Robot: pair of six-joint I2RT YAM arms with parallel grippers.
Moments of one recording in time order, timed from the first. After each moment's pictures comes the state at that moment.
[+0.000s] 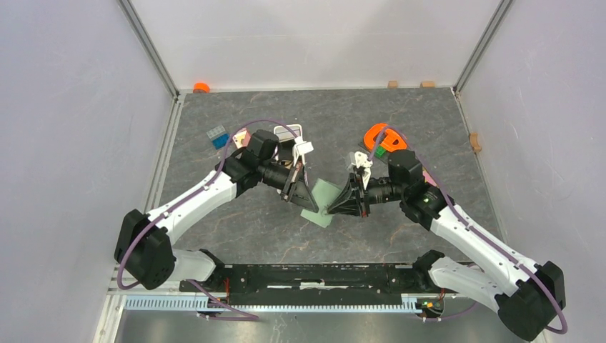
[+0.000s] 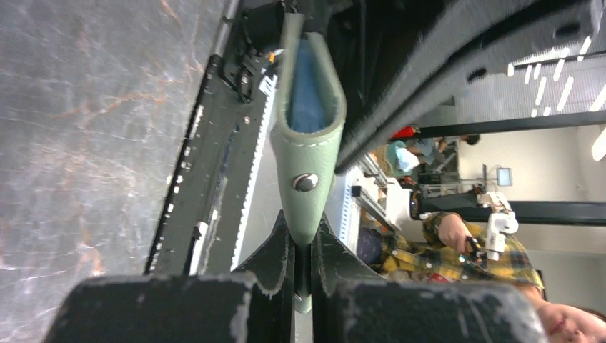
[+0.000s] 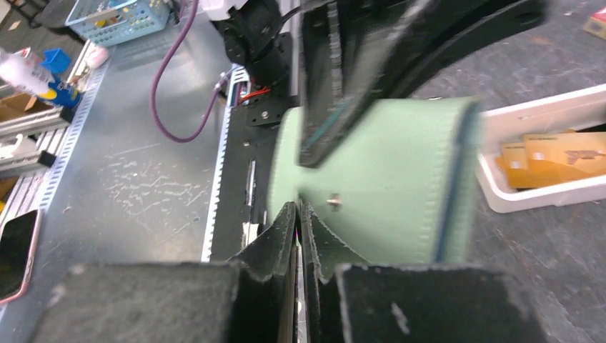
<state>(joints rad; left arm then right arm) -0.61 1.33 0.99 -0.37 1.13 -0.45 0.62 0.96 0.72 -0.11 -0.99 -0.01</state>
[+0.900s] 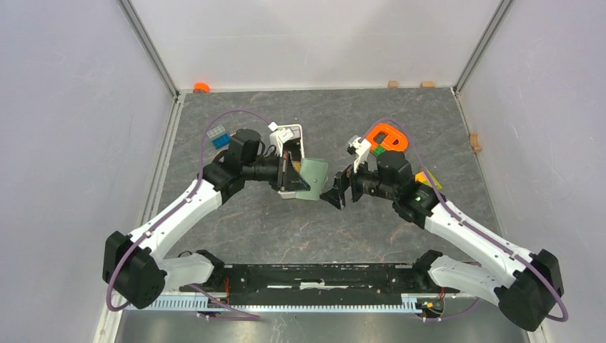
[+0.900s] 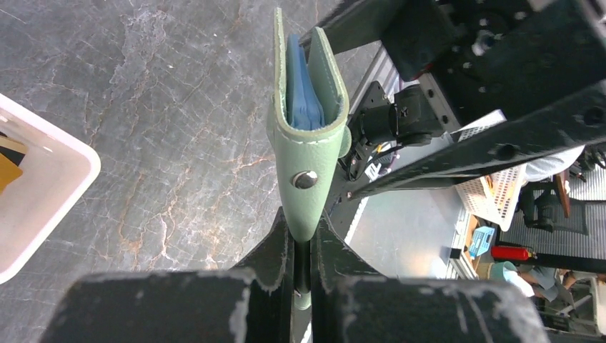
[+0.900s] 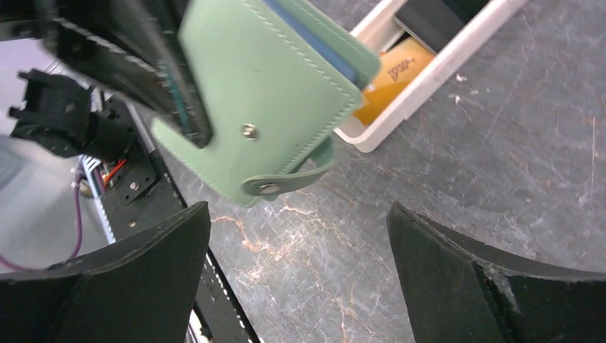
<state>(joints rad) -0.55 1.19 0.94 -0.31 0.74 -0.45 0.70 1.00 0.76 -0.15 -0.39 0.18</state>
